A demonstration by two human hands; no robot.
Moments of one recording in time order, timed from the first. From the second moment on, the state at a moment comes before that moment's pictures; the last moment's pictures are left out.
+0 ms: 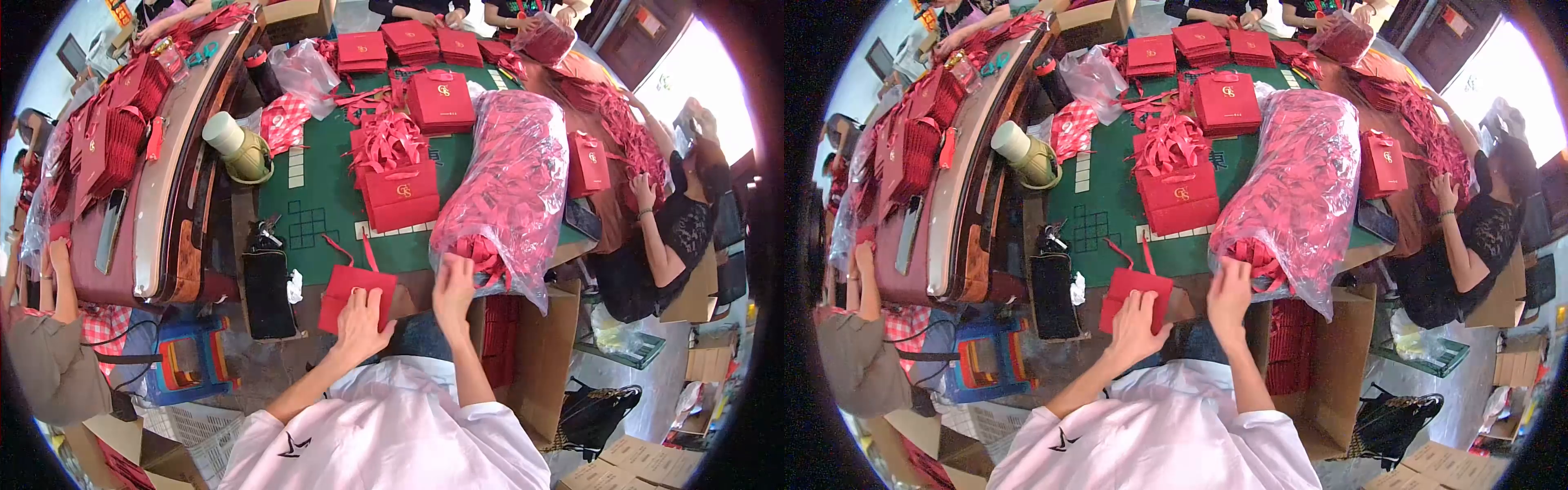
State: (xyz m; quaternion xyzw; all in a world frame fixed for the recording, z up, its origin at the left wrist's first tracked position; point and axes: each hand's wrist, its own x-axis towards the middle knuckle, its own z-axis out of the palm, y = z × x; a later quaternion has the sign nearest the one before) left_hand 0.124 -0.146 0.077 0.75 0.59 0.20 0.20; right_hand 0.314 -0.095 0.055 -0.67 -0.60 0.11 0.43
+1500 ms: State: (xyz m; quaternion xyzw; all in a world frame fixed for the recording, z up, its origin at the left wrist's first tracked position) left_hand 0.083 -0.090 0.041 0.52 0.58 0.36 0.52; right_hand 0.286 -0.127 0.054 -0.62 -0.67 0.20 0.37
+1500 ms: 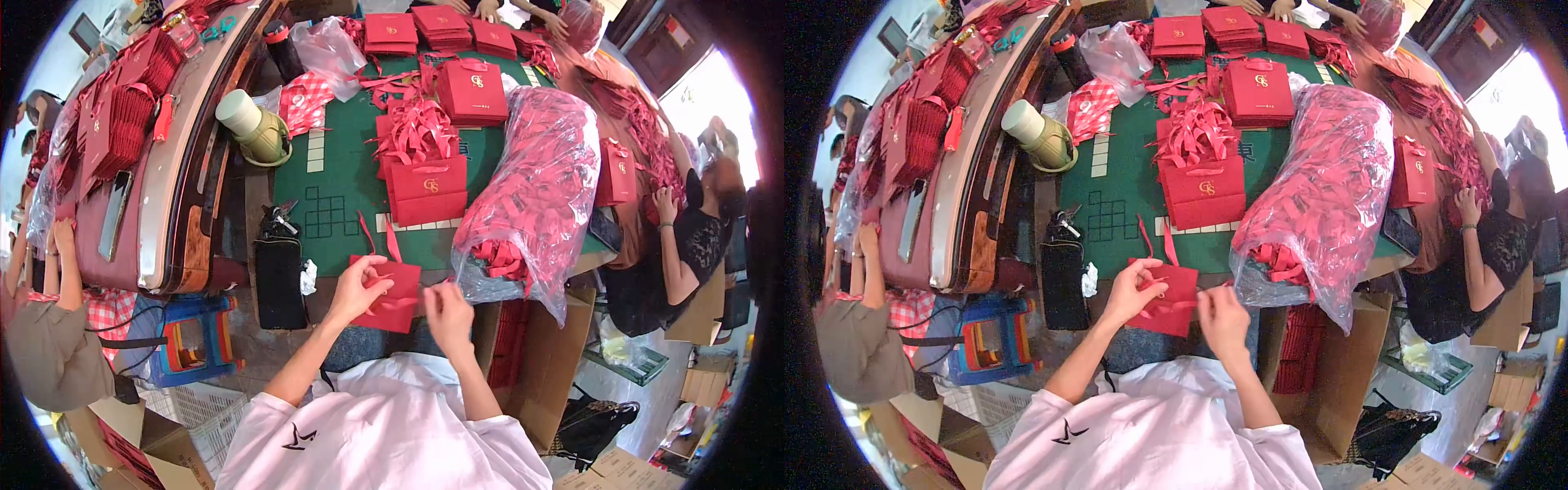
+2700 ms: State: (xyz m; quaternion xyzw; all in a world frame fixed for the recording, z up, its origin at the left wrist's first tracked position) left_hand 0.100 -0.082 0.050 0.70 0.58 0.29 0.30; right_hand 0.259 -0.110 0.041 -0.61 -0.62 0.28 0.40
